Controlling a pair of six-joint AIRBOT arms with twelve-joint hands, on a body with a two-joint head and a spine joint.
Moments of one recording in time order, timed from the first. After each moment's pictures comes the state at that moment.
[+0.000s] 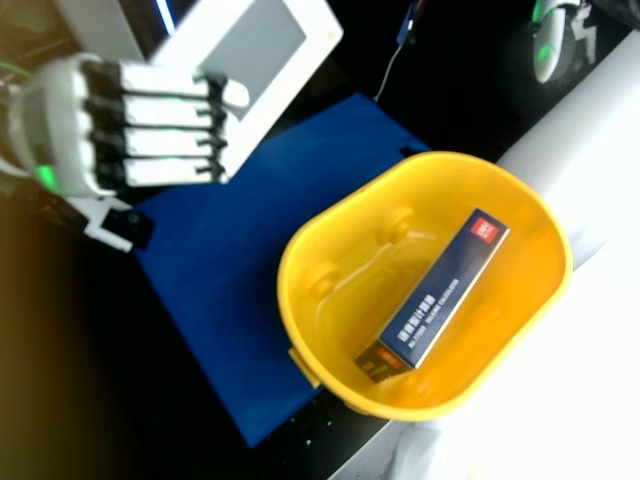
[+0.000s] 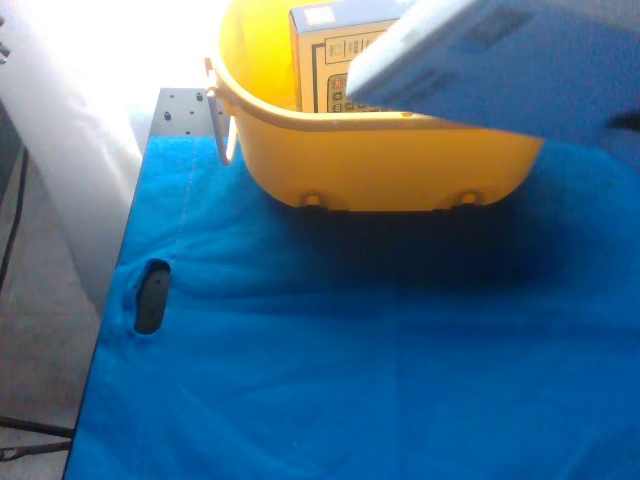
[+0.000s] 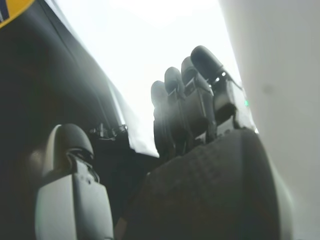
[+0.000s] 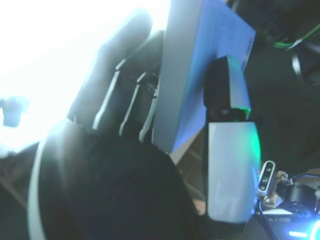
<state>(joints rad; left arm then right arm) 0.29 -1.02 1.34 -0.32 -0.46 1.07 -1.08 -0.83 0.93 -2.98 -1.63 2.82</state>
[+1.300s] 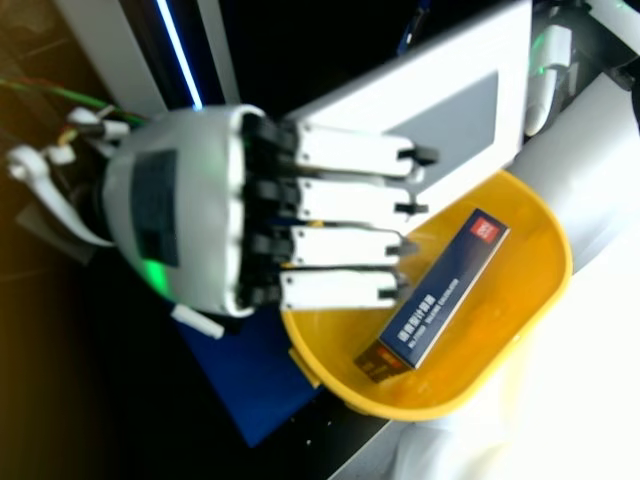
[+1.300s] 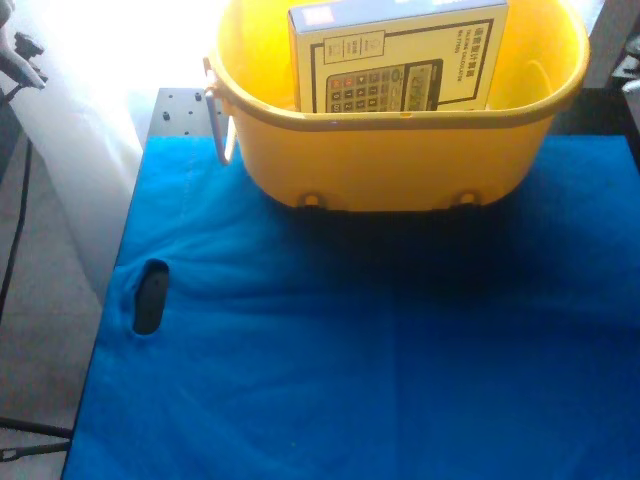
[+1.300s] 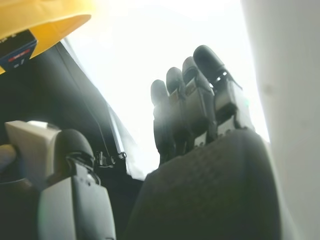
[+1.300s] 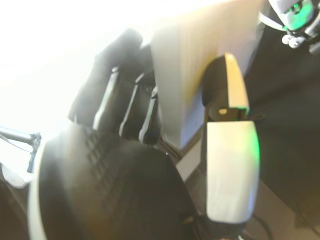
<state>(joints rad) 0.33 -1.12 1.42 -0.36 -0.45 1.09 -0.54 -1.10 1.37 -2.98 -0.99 2.81</state>
